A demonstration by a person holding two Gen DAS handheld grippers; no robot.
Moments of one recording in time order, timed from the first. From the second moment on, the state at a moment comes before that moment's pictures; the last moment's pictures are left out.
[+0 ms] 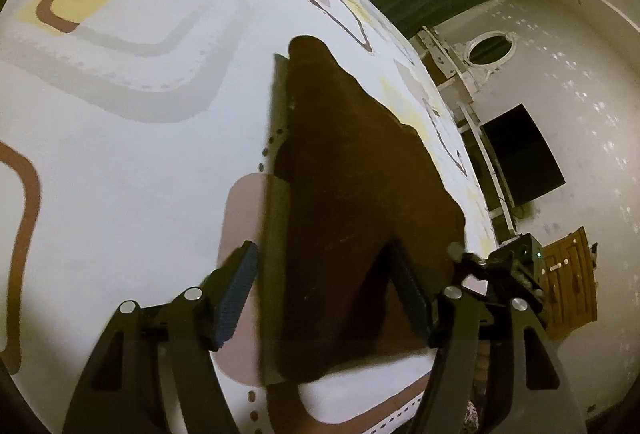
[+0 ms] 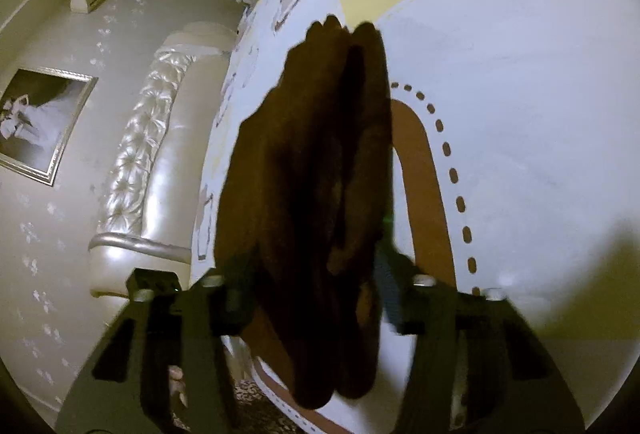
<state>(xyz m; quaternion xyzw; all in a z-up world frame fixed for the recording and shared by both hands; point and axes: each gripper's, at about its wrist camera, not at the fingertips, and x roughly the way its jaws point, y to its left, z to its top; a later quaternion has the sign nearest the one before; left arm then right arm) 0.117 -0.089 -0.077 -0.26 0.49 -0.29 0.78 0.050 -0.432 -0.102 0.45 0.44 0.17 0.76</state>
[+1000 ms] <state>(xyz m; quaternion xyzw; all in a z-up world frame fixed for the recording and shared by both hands) 0.113 -0.106 -0.076 -0.19 0.48 -0.28 0.81 0.051 -0.439 -0.115 0.47 0.44 0.18 0.75</state>
